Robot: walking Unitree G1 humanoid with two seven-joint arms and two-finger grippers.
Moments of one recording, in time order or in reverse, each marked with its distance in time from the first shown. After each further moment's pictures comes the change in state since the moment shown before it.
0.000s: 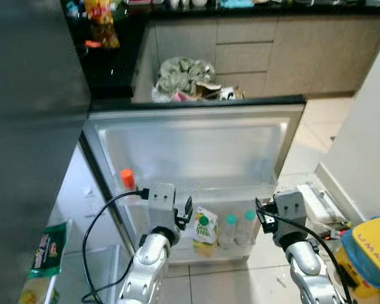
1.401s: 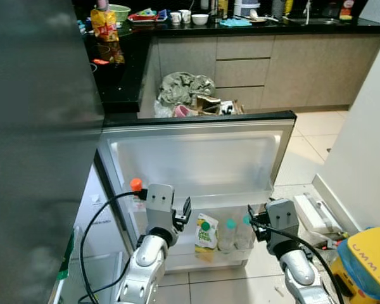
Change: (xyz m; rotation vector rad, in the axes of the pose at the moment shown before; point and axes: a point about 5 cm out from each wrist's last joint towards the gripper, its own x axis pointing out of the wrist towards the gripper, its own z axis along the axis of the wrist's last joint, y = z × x) left arm -0.004 0.005 -0.003 0.022 0.008 -0.009; right arm -0.010 0.018 -0.007 -0.013 -0.012 0.060
